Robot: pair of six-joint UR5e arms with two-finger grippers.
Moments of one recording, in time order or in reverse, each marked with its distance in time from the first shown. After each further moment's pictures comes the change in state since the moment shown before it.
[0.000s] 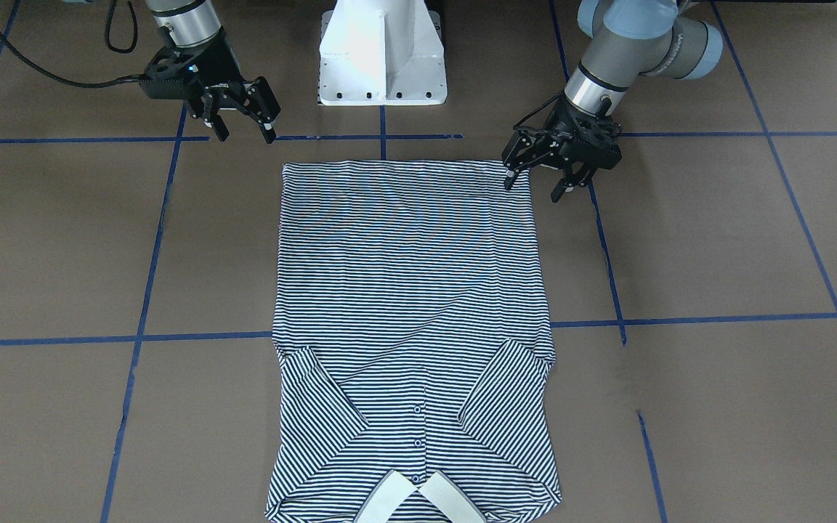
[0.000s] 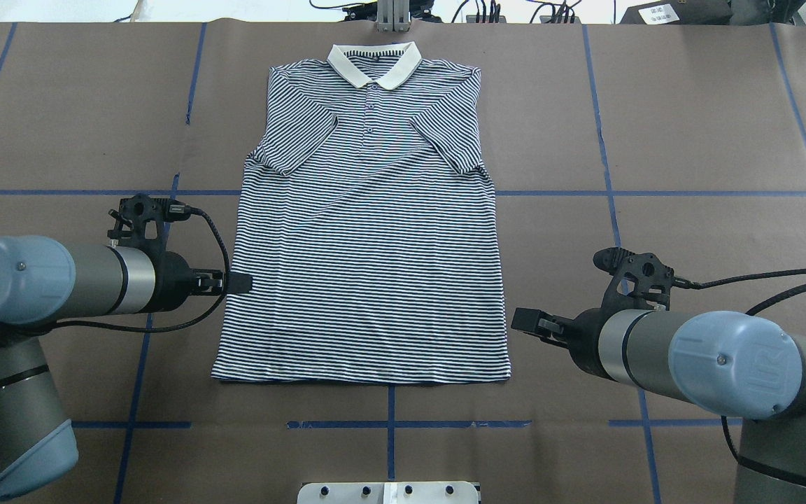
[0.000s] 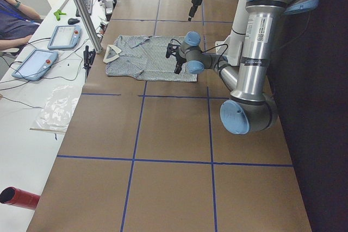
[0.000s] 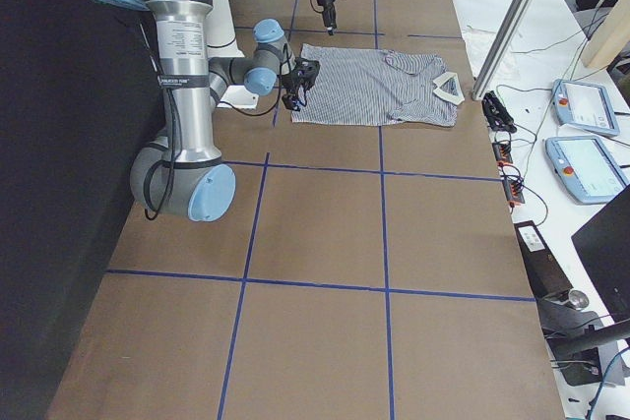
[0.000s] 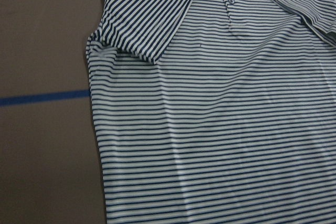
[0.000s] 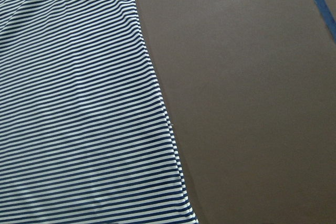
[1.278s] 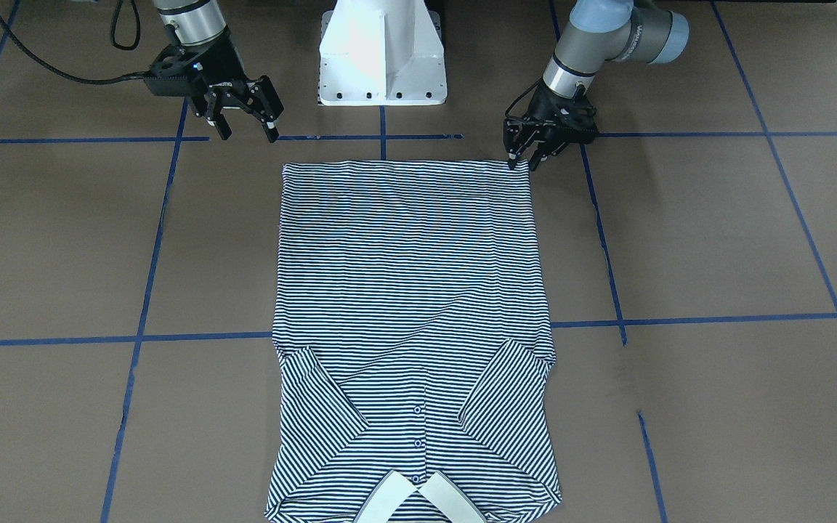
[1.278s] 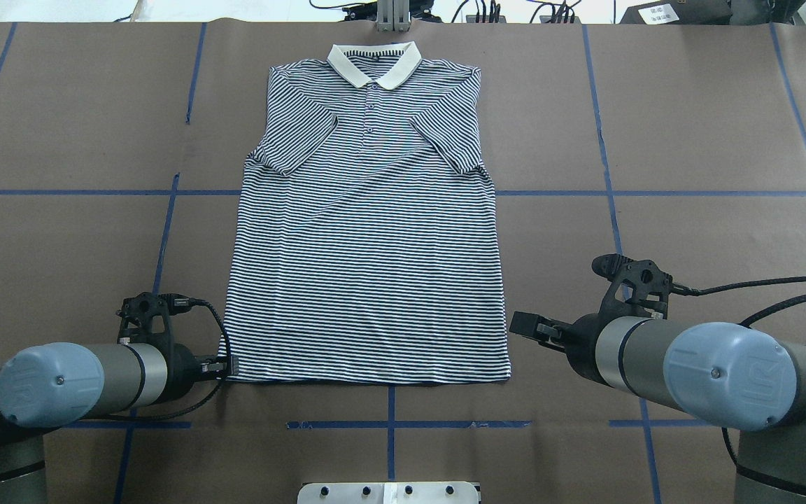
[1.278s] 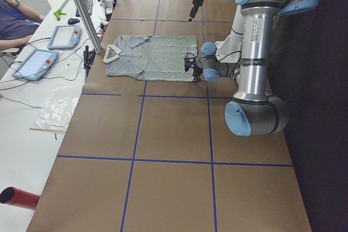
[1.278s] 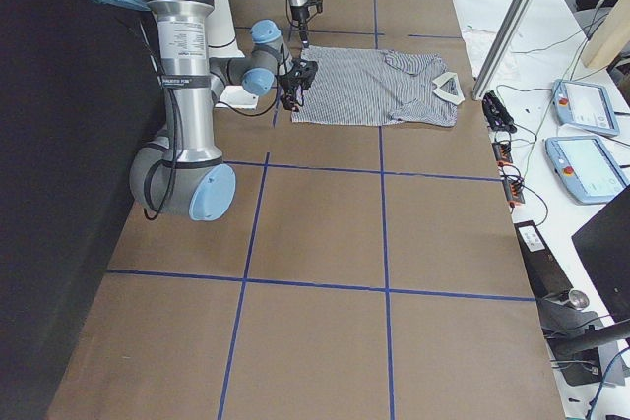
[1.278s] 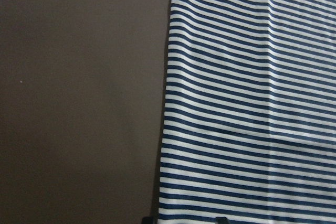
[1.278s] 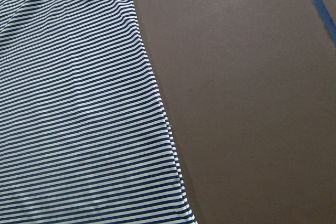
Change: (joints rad) left arm 0.199 0.083 -0.001 0.005 0.111 -0.206; right arm -0.012 -0.003 -0.001 0.001 -0.027 0.010
